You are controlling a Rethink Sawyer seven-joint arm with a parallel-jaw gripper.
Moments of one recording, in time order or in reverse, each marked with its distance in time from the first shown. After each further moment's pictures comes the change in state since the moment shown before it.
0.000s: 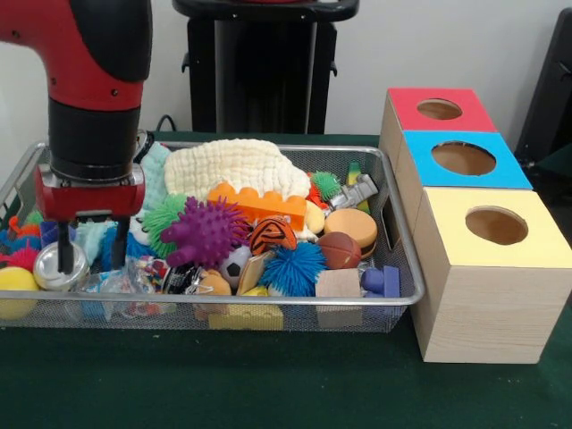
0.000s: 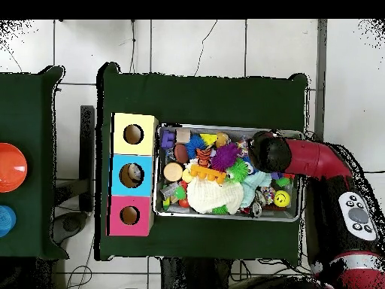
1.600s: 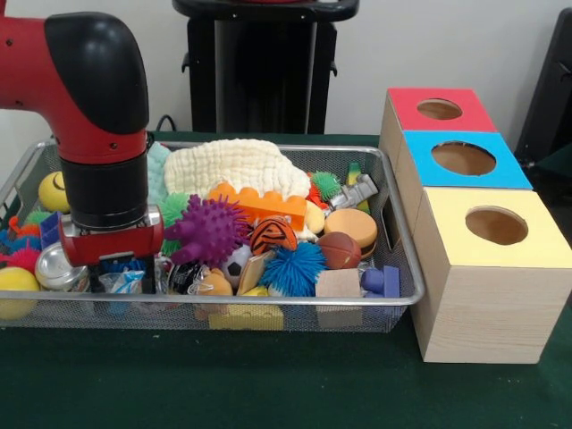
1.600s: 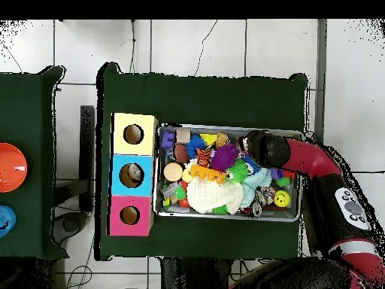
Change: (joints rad) arm -0.072 0.111 0.104 -0.036 0.052 0.008 0.000
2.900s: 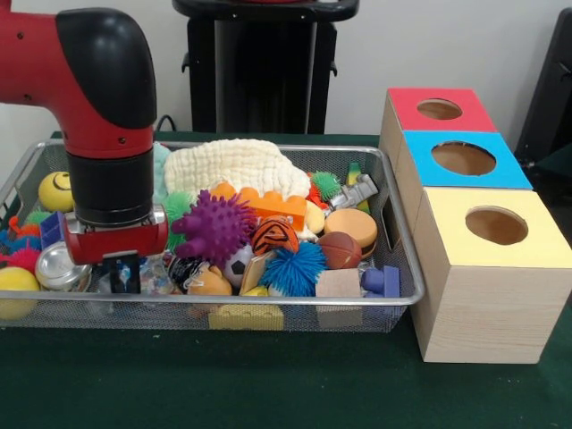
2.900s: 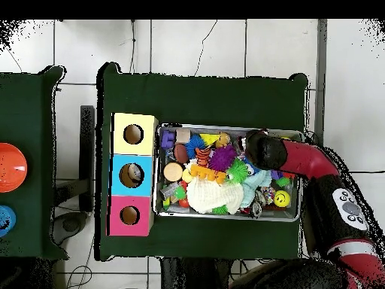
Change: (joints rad) arm 0.018 -0.016 -0.016 0.023 -0.006 -0.062 0.000
